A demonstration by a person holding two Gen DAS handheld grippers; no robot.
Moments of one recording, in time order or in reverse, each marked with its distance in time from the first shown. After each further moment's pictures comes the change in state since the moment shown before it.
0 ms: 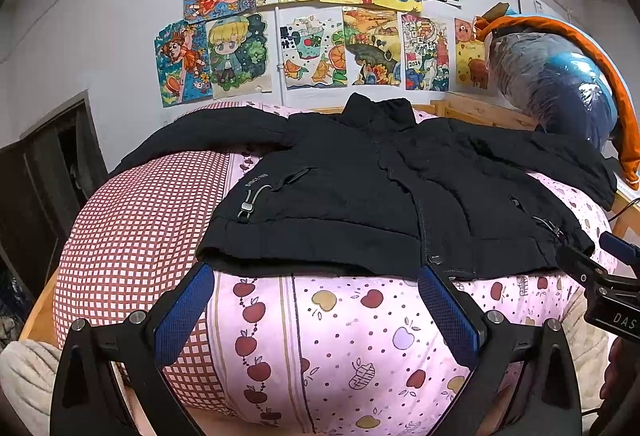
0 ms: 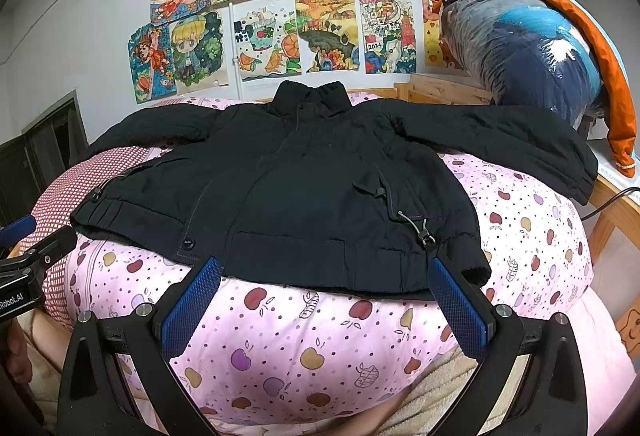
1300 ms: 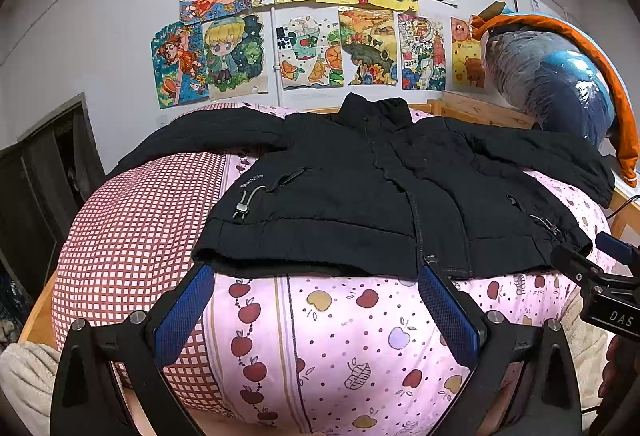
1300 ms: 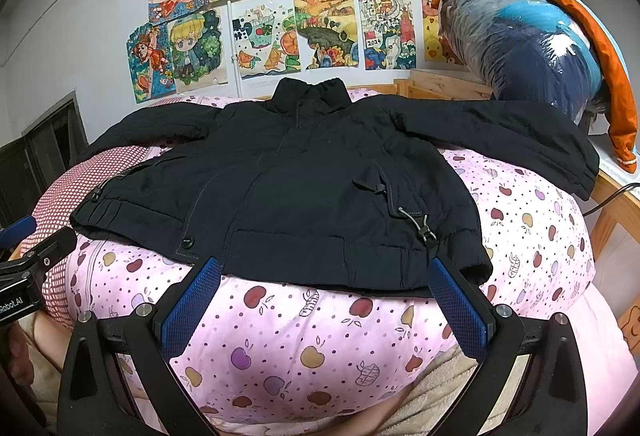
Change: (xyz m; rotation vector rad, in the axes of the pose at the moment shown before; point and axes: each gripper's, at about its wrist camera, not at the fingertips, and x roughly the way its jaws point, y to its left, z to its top) left arm -0.001 -0.006 0.002 0.007 0.002 -0.014; right arm 0.004 -0.004 0.001 0.009 0.028 0.008
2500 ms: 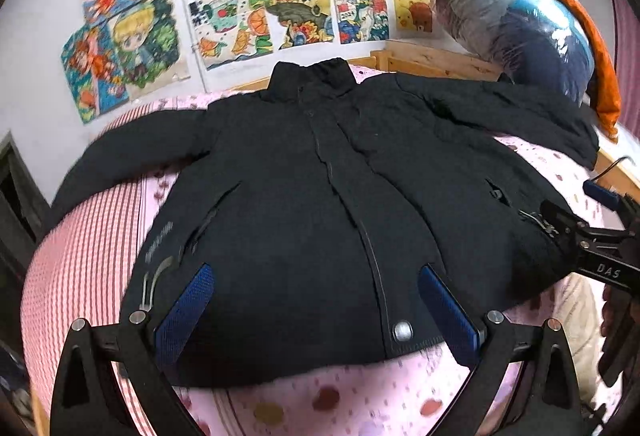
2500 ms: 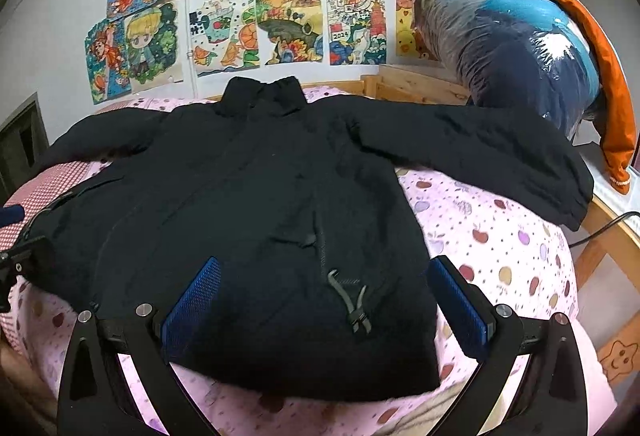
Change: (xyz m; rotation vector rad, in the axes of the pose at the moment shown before) left arm 0.098 -0.050 0.077 0.218 0.168 -0.153; right arm 0.068 -0.053 0.066 0.025 0.033 -0.110
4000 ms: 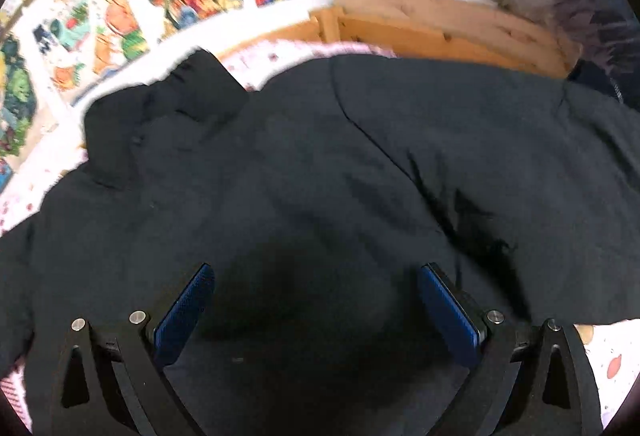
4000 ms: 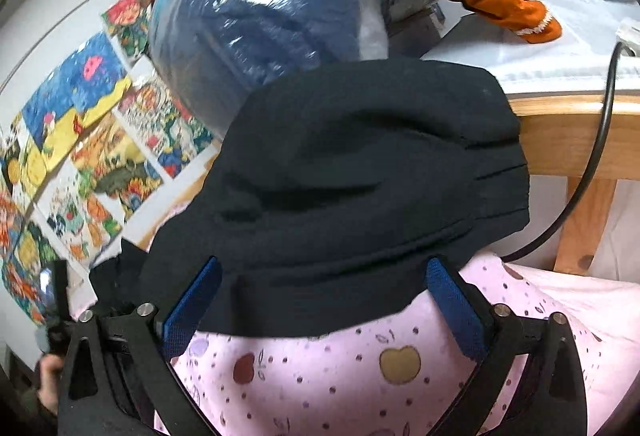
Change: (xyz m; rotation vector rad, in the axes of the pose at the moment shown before) left arm 0.319 -0.175 0.199 0.107 0.186 -0.087; right arm 0.160 -0.254 0.006 0.728 -0.180 -0.133
